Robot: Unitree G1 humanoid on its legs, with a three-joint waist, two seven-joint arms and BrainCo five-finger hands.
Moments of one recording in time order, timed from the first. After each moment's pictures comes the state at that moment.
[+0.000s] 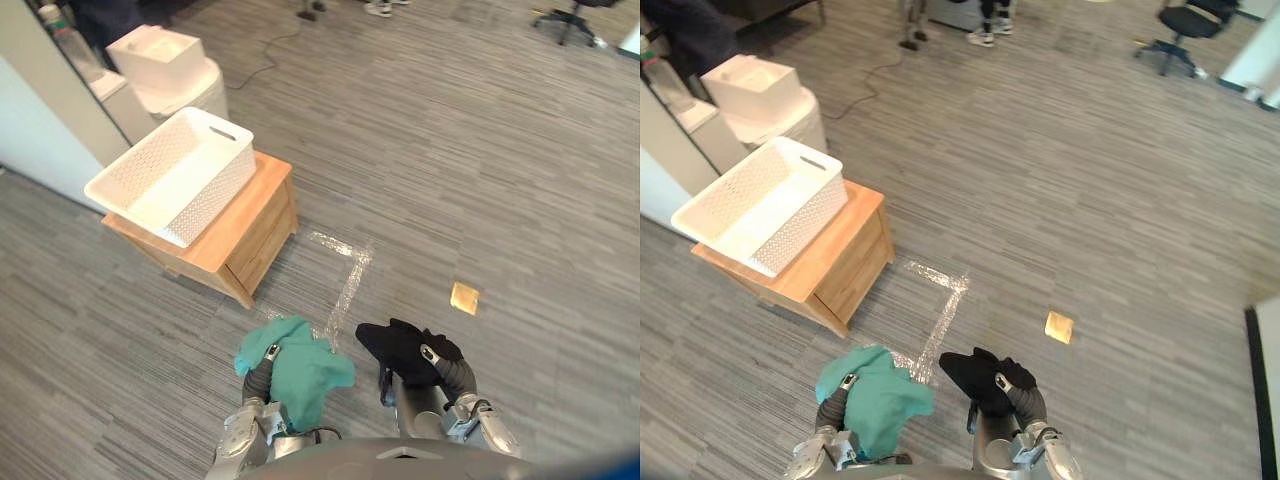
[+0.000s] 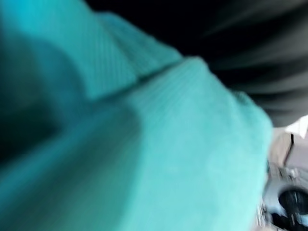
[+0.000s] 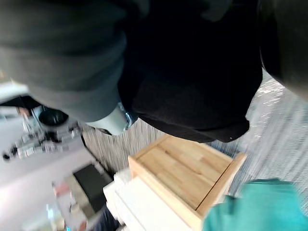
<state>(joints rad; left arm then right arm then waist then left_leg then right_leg) 0.39 0.18 -0.20 0.48 -0.49 -0.23 0.07 0.33 -0.13 0.19 0.42 0.53 -0.27 0.28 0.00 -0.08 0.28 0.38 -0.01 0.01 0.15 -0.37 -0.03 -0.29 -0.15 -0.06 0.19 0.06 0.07</state>
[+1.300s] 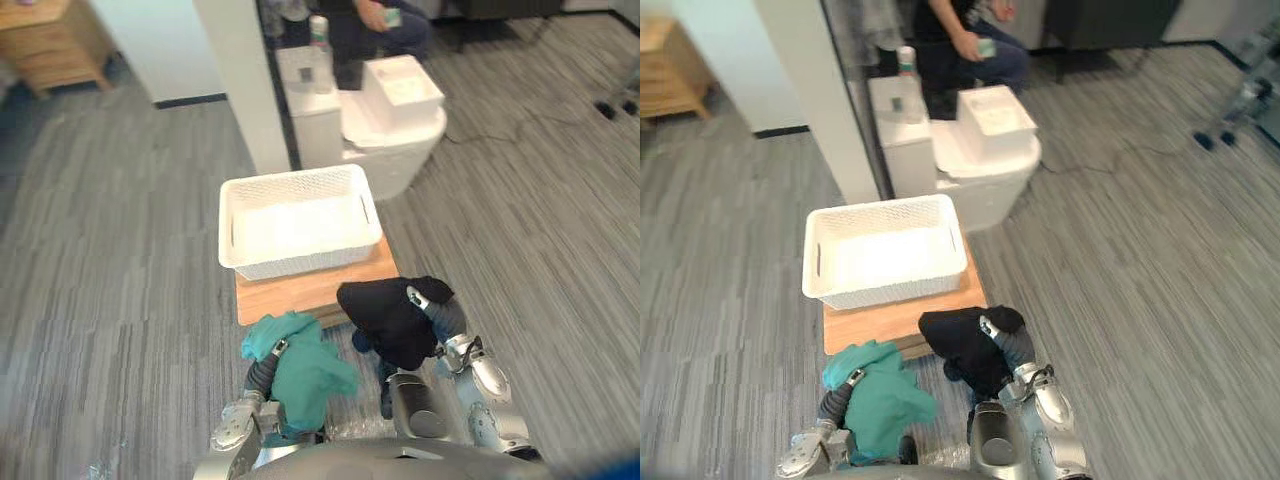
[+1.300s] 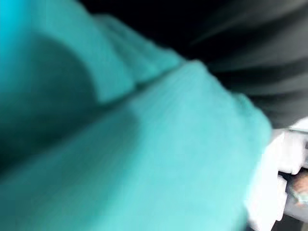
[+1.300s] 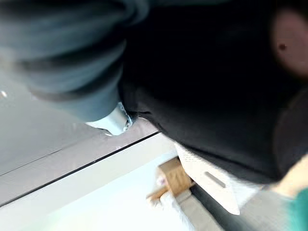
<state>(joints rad) 0.31 0.17 -0.30 0.43 -0.44 -0.16 -0.01 0.11 -0.16 0.16 0.27 0.51 -0.33 0.31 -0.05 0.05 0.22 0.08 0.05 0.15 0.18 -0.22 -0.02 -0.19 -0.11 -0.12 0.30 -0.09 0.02</state>
